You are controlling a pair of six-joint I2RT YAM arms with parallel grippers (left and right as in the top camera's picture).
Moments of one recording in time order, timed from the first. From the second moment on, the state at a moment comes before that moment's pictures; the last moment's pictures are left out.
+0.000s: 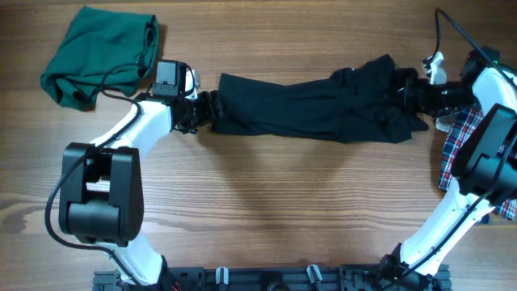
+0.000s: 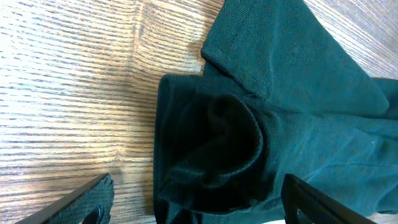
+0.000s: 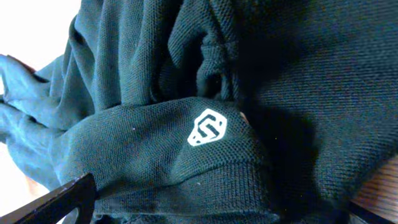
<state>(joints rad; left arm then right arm) -0.13 1.88 1.11 -0.37 0.37 -0.47 -0.43 2.24 1.65 -0.96 -0.65 -0.37</state>
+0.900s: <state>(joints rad) -0.13 1.88 1.11 -0.37 0.37 -0.47 -0.30 2.29 1.63 -0.87 -0.68 -0.19</state>
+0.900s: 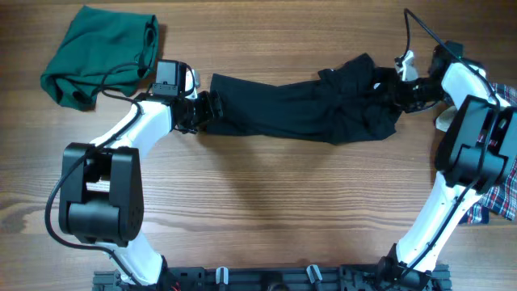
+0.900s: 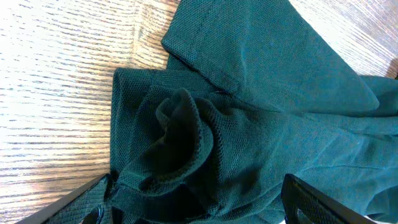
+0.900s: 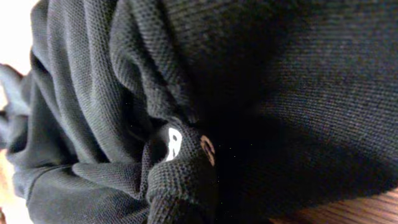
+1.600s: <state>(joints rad) -0.11 1.88 1.11 -0.37 0.37 -0.47 -0.31 2.08 1.62 -0.85 -0.53 -0.02</state>
